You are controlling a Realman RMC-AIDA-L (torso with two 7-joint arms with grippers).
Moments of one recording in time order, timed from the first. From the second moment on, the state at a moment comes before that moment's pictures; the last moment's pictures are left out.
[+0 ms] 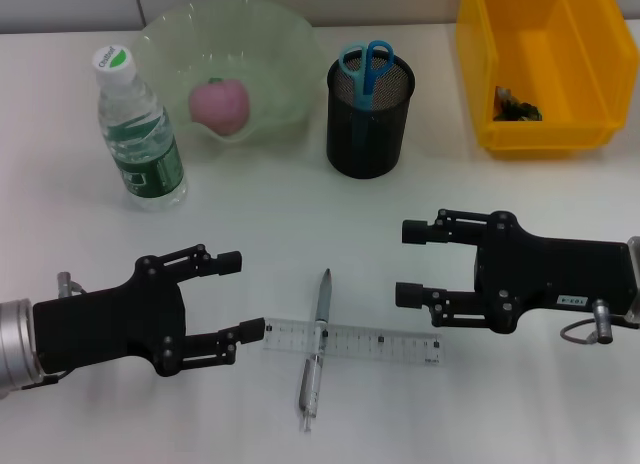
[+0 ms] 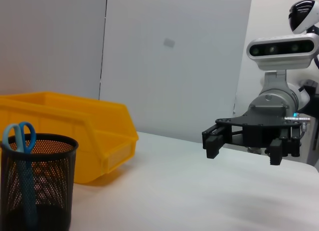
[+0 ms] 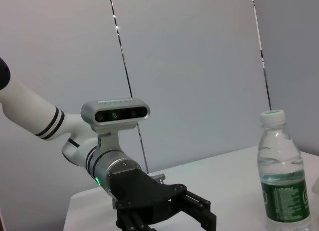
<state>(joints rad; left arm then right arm) -0.42 -2.03 0.58 0.34 2.06 1.70 -0.85 0.49 2.04 -0.87 -0.39 -1.77 -1.70 1.02</state>
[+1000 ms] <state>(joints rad) -0.42 -1.99 0.58 0.35 2.08 1.71 -0.89 0.64 2.05 -0.87 -0.77 -2.09 -1.87 1.45</state>
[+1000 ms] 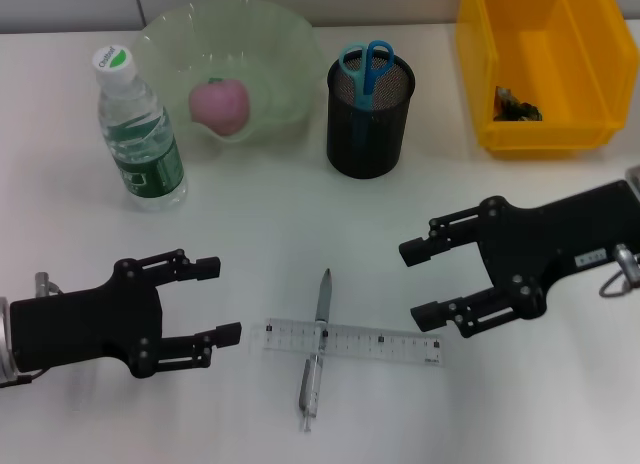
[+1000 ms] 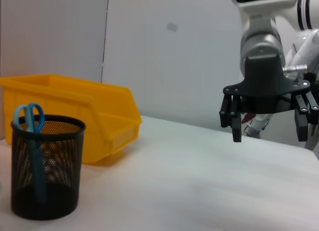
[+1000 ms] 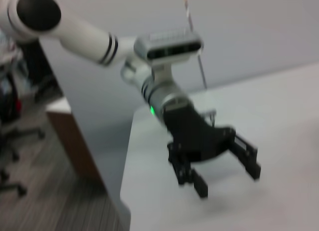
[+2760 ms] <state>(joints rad) -0.41 -1.99 0.56 0.39 2.07 1.61 -0.93 0.89 2.09 -1.88 -0.88 -2.04 -1.22 1.83</state>
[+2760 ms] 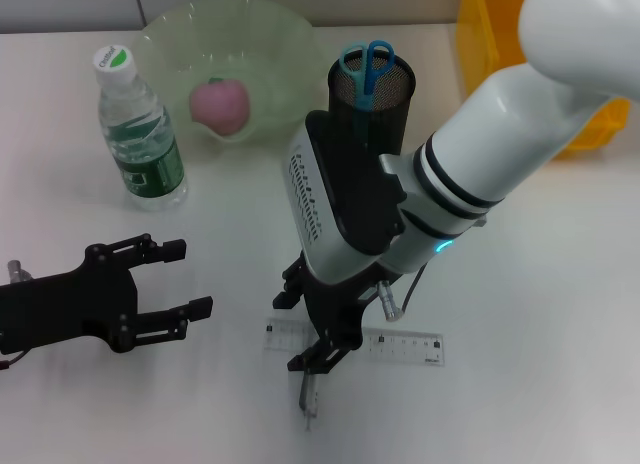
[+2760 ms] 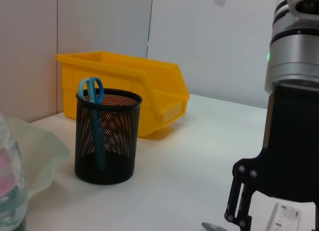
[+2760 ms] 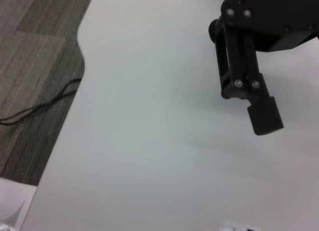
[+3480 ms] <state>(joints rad) -0.40 -1.99 0.56 0.39 2.07 1.62 -0.93 0.89 2.09 -1.97 -0.89 -2.04 -1.14 1.85</state>
